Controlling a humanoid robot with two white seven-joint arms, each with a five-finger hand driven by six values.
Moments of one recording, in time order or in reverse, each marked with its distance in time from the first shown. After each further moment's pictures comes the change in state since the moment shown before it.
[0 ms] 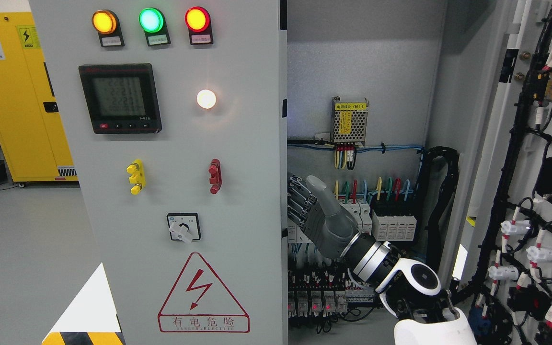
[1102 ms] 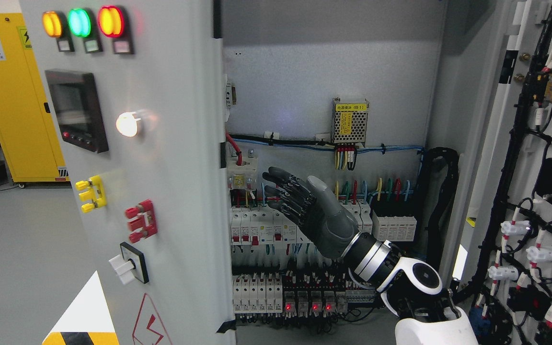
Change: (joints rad) left arm 0.000 -0.001 0.000 0.000 0.000 0.000 0.000; right arm 0.016 -0.006 0.000 -0.009 -0.001 0.001 0.035
